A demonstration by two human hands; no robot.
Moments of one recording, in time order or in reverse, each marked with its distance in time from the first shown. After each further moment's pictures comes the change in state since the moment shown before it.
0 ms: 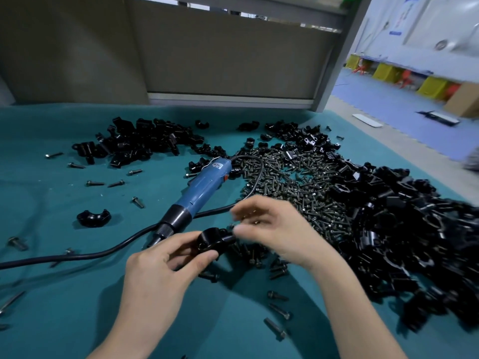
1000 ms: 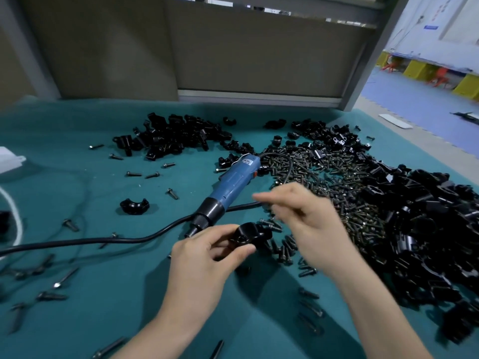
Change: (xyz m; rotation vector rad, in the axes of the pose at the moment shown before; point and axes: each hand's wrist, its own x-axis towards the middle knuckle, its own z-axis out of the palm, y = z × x) left_hand -0.001 -0.001 0.003 0.047 0.018 0.068; right_hand -0.008 -0.025 0.022 -0.210 0.211 -0.258
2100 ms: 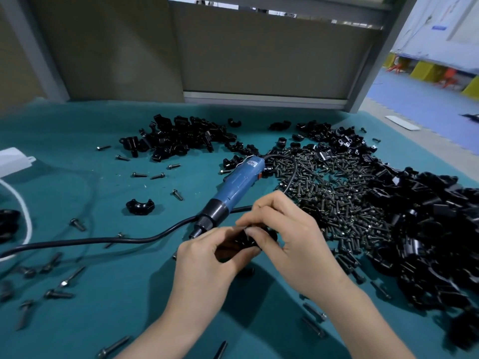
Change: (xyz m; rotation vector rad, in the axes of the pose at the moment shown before) left_hand -0.001 0.006 -0.003 0.188 -0.018 0.094; right_hand -0.007 -0.008 0.024 -0.185 -0.020 -0.282
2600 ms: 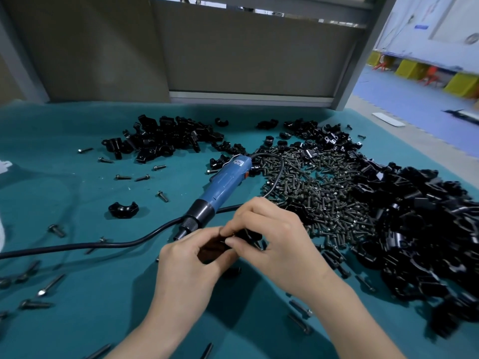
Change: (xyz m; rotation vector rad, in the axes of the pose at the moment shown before) left_hand 0.000 0.000 0.000 0.038 0.003 -0.014; right_hand 0.000 0.000 -0.002 -0.009 -0.021 -0.036
